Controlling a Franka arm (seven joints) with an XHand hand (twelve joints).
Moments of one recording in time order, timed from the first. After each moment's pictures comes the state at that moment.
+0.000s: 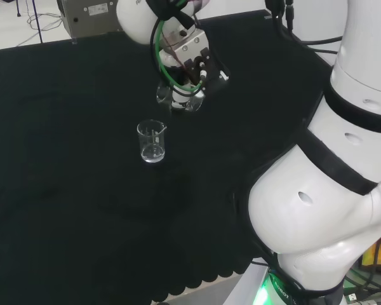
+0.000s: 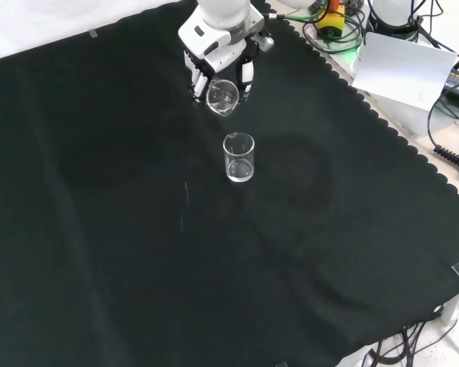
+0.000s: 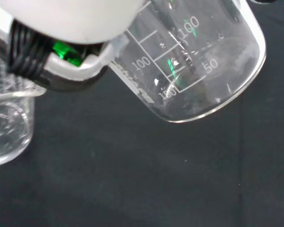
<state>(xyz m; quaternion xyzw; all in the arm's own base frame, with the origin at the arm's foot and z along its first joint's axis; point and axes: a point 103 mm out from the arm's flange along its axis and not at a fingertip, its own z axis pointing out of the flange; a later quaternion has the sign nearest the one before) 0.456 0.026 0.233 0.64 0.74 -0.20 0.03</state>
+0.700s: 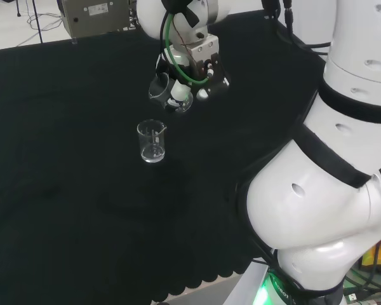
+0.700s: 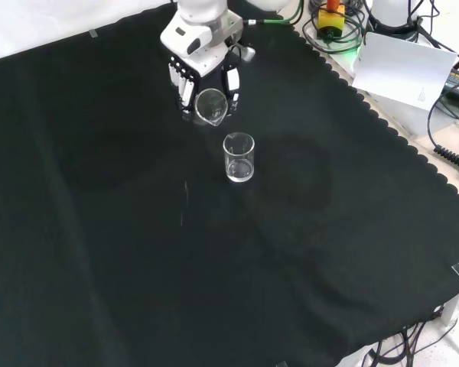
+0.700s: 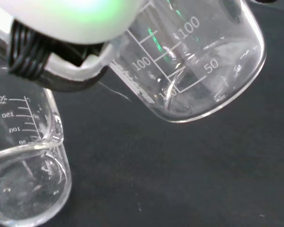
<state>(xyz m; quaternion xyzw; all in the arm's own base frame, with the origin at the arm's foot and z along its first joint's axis) 0.493 0.017 0.198 0.60 0.79 -0.08 -0.03</state>
